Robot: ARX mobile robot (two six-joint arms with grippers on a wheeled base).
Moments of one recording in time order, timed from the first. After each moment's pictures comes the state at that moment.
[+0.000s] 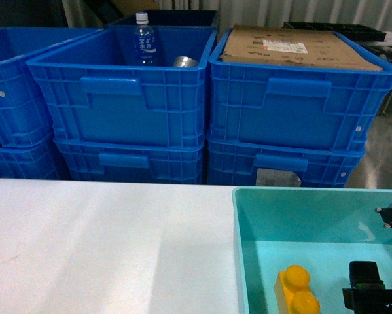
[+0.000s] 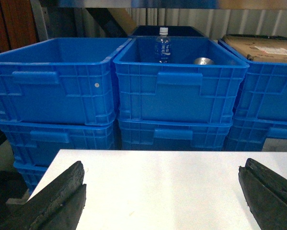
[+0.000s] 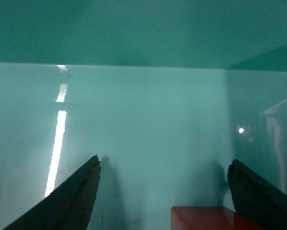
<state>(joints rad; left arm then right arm) 0.00 0.01 0.01 0.00 0.00 0.00 0.14 1.98 0.51 0.65 0.12 0.12</state>
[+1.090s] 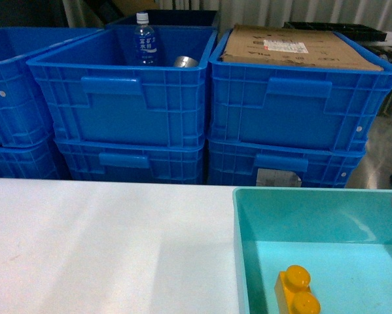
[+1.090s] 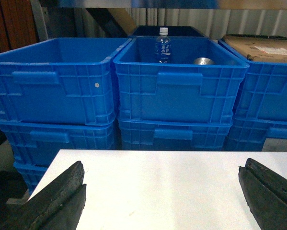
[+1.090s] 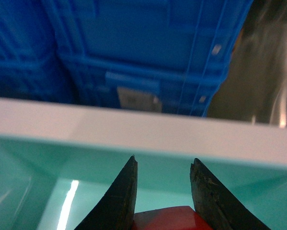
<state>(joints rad) 0.00 0.01 0.01 0.00 0.00 0.00 0.10 1.51 0.46 0.62 0.00 0.04</state>
